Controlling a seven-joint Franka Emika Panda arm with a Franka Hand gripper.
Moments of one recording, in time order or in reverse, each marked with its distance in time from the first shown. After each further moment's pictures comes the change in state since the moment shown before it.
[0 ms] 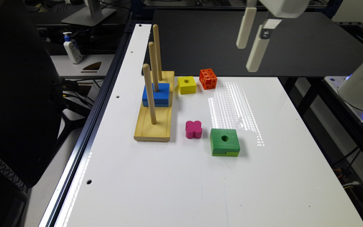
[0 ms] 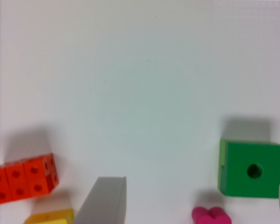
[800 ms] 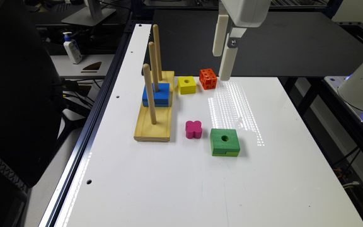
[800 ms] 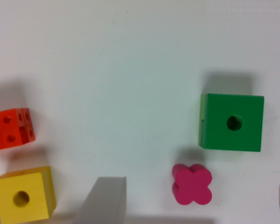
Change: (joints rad) arm 0.000 0.143 0.018 0.144 0.000 0.000 0.019
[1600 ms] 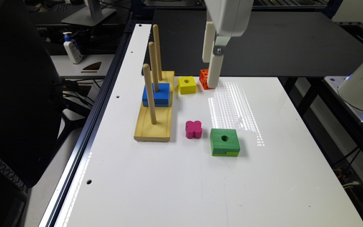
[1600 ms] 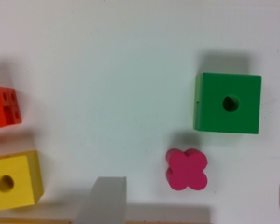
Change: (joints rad) arm 0.000 0.113 0.004 0.059 -0.001 0.046 0.002
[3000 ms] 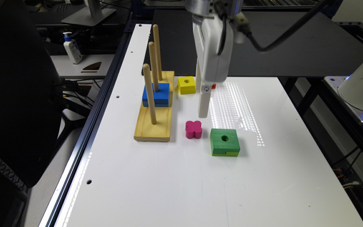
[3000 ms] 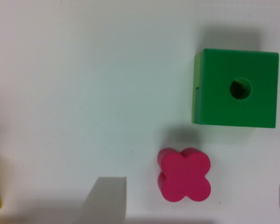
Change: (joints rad) arm 0.000 0.146 0.020 0.021 -0.003 0.118 0.020
